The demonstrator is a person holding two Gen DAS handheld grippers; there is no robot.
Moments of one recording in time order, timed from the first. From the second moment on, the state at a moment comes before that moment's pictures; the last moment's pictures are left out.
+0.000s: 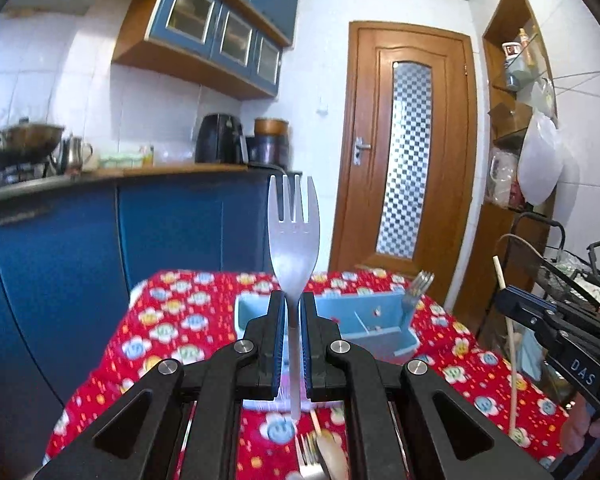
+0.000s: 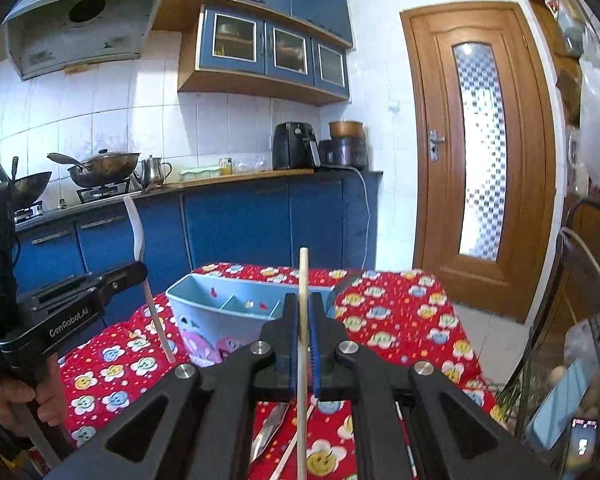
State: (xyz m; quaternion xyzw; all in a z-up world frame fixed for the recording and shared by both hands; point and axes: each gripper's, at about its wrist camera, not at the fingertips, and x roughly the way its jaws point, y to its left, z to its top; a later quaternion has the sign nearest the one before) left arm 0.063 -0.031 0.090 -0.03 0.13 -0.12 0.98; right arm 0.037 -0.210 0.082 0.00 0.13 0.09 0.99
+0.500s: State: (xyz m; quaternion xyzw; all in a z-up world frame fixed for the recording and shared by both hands) left arm 0.096 -0.040 0.108 -0.01 0.04 -0.07 1.00; right arm 0.078 -0.212 0.112 0.03 0.08 0.09 0.99
